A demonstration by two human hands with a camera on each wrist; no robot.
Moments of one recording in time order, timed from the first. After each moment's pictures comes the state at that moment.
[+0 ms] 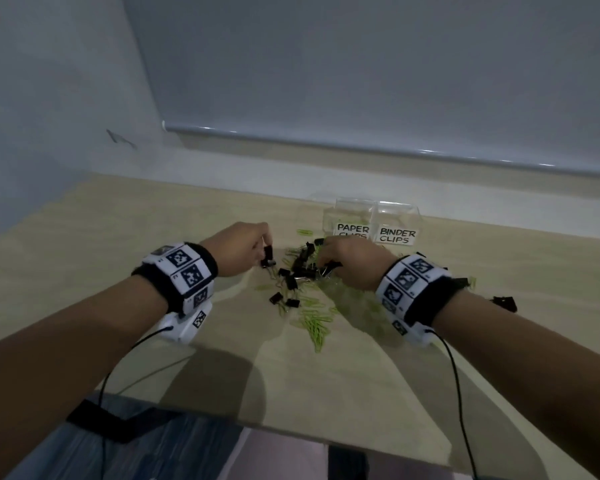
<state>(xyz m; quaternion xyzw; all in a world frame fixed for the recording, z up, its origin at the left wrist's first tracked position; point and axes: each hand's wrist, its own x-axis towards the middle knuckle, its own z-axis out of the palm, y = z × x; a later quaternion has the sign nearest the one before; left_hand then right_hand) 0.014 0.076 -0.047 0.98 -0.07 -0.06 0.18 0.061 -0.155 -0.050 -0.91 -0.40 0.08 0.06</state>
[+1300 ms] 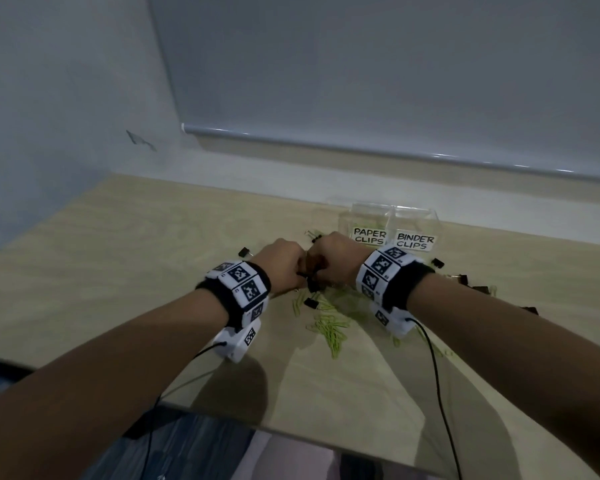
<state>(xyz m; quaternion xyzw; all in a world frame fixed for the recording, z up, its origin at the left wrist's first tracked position) 0.024 0.041 -0.073 0.99 -0.05 -0.07 0.14 0.075 -0.099 -0.057 -0.91 -0.40 0.12 0.06</state>
